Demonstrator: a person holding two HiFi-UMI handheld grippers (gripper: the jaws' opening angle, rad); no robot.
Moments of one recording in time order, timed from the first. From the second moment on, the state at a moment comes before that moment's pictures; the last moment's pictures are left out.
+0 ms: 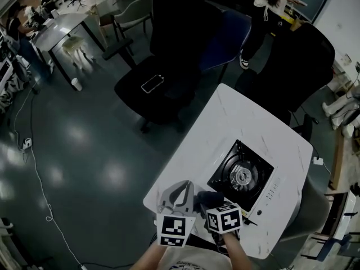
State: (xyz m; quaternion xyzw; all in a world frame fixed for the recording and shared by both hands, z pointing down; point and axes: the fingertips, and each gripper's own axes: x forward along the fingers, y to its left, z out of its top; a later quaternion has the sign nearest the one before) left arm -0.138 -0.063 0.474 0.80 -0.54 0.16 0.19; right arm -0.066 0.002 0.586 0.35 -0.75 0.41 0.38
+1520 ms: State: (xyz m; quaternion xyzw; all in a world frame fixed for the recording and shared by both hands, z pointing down) left arm -0.173 -0.111 0.464 0.81 -0.53 0.15 0.18; right arm -0.122 -0.082 0.544 0.35 -0.76 0.39 0.37
